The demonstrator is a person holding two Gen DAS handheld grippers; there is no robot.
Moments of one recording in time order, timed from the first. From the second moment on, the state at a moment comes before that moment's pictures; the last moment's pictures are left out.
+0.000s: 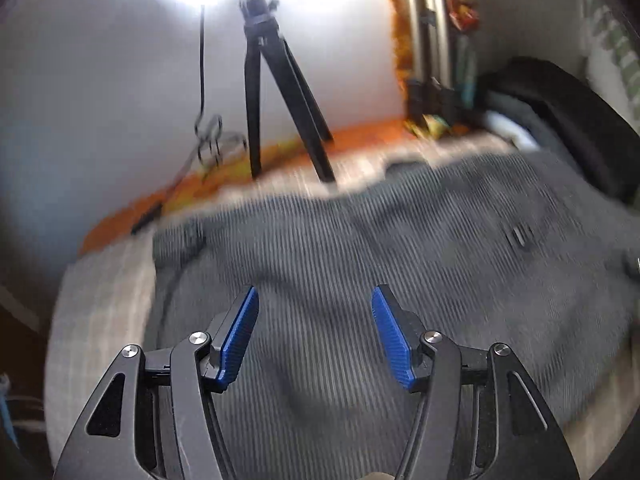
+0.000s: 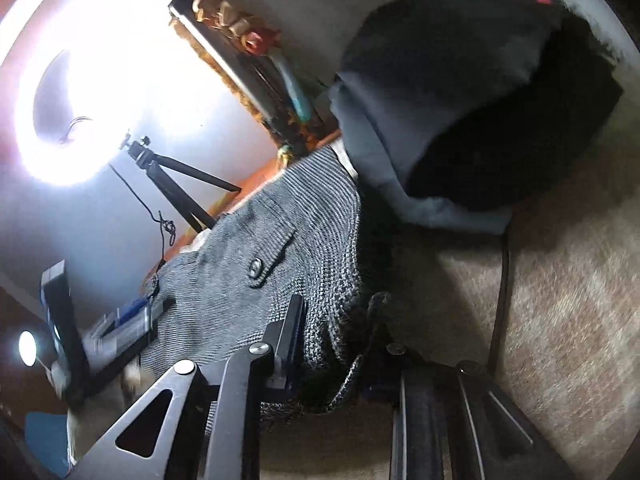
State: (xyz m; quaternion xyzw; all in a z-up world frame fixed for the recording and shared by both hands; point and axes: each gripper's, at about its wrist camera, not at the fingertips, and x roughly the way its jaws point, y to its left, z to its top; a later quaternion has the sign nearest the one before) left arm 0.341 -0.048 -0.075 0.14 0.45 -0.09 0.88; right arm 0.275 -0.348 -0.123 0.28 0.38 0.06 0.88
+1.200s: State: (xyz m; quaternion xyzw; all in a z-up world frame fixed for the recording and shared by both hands) left arm 0.214 0.211 -0.010 -0.06 0.39 0.07 0.91; right arm 0.266 -0.009 -0.067 -0.26 0.35 0.22 0.87
